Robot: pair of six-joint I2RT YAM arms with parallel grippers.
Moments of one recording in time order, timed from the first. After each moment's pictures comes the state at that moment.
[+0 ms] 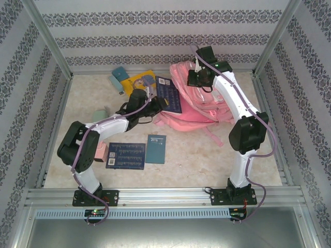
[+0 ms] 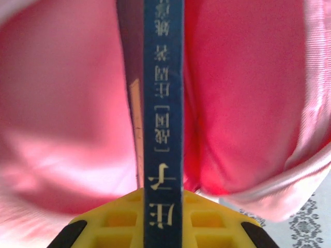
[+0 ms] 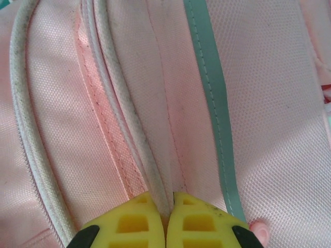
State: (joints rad) left arm -0.50 1.77 1.09 0.30 0.36 -1.02; right arm 0.29 1.97 2.02 -0.99 -0.12 0.37
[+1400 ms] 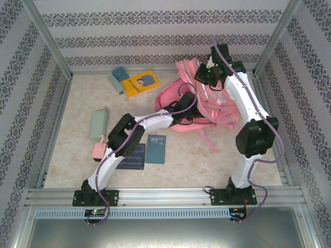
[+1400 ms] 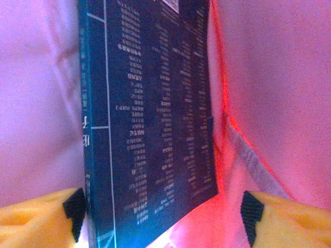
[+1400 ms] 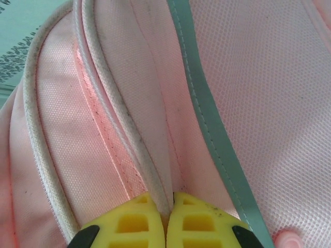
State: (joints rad) left arm -0.78 2.33 1.81 -0.04 0.14 -1.06; right arm 0.19 1.88 1.94 -0.92 -0.30 0.60
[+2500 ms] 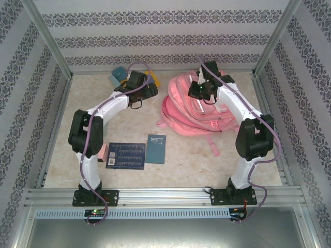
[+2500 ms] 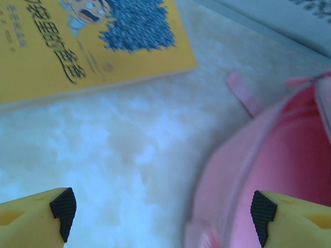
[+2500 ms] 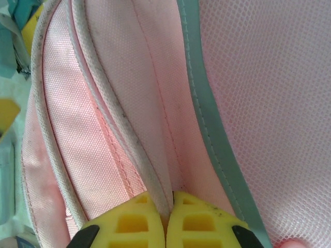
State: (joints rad) left arm -0.33 2.00 1.58 -0.37 -0.01 -0.65; right arm 0.26 1.84 1.62 -0.76 -0.29 0.46
